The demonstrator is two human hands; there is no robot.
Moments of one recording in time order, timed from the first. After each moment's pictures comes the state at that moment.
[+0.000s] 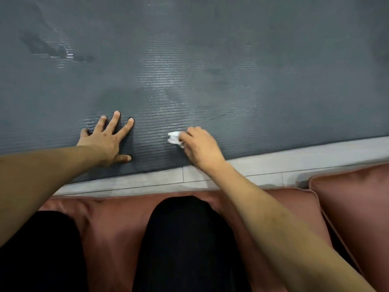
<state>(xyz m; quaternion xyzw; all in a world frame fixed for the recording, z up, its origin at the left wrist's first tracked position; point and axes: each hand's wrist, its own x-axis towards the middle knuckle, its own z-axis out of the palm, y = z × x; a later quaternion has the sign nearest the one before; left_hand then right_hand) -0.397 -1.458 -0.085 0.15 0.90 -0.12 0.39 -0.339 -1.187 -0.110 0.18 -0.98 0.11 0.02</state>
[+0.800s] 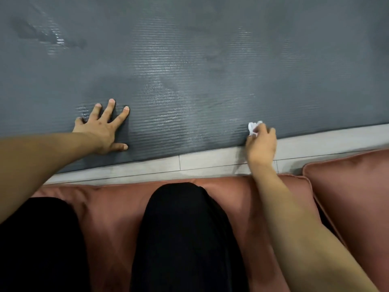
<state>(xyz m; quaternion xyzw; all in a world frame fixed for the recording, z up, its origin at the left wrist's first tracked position) -0.396 -1.459 -0.087 0.16 0.90 -0.12 0.39 -0.285 -1.052 -0.117 -0.31 -0.95 0.09 0.04</state>
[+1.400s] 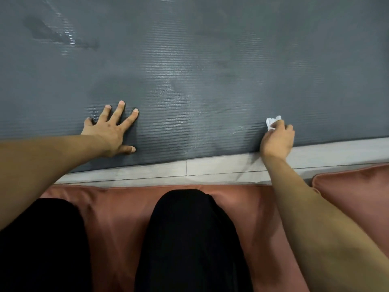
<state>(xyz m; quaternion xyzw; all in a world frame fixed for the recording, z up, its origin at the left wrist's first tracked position) -0.396 -1.461 -0.090 0.16 0.90 -0.12 0.38 -0.318 -1.022 -0.130 -0.35 -0.93 0.06 0.06</state>
